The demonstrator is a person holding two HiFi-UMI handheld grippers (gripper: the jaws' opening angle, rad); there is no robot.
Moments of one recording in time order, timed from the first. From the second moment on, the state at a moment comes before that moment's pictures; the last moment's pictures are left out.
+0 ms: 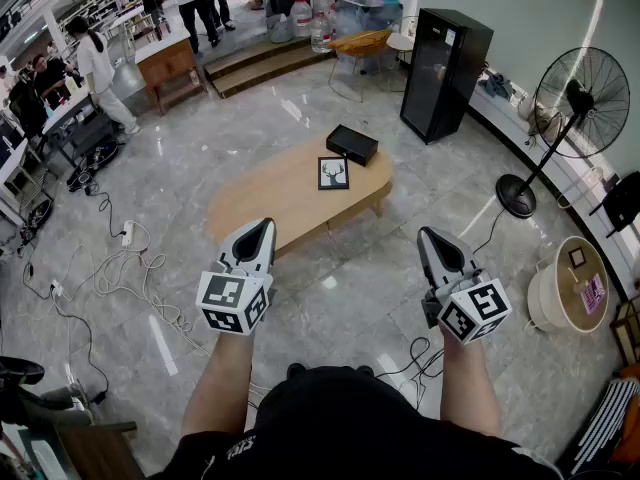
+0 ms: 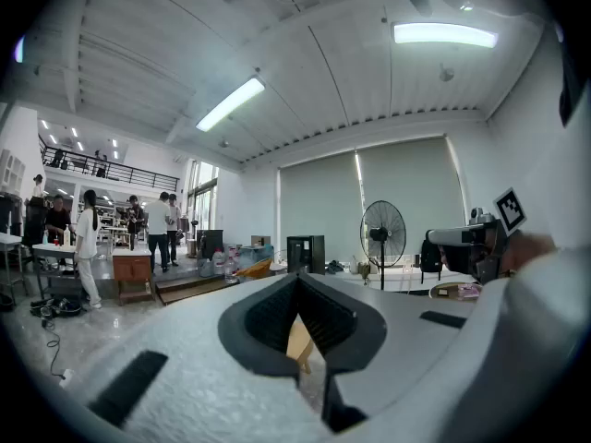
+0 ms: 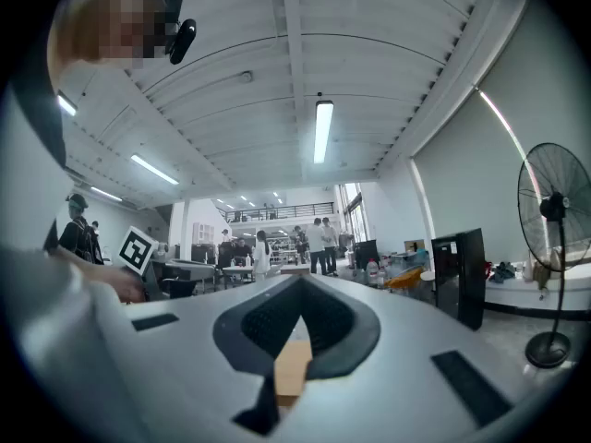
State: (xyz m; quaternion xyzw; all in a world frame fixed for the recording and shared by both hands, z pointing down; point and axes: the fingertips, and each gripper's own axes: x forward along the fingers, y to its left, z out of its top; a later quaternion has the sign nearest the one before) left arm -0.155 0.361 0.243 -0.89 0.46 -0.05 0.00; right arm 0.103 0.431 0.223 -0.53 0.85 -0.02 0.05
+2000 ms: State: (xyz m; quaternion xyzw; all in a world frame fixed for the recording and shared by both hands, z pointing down) left arm -0.074 0.118 0.292 -0.92 0.38 -0.04 -0.07; right arm 0.130 0.218 0.263 -0.52 0.85 -0.09 -0.02
